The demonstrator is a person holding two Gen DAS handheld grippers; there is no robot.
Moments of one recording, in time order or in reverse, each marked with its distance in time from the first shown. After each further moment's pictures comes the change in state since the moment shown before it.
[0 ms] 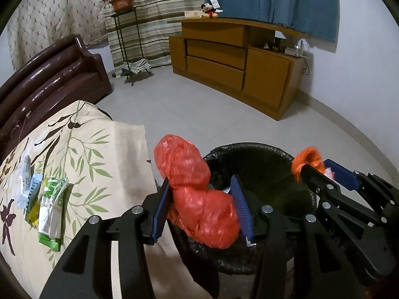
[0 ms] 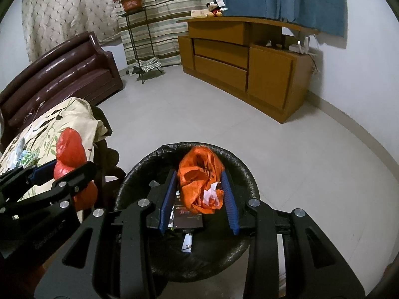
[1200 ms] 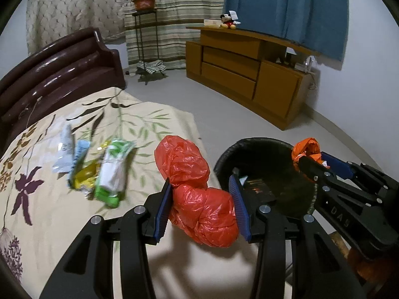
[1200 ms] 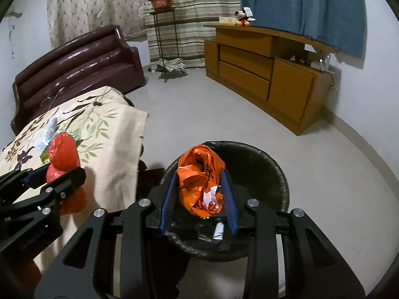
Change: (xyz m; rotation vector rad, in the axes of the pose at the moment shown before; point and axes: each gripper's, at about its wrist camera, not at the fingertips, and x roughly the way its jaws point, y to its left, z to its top) left arm -0.066 0.056 -0.041 -0.084 -0.043 0.000; right arm -0.042 0.063 -0.012 -0.112 -0.024 0.066
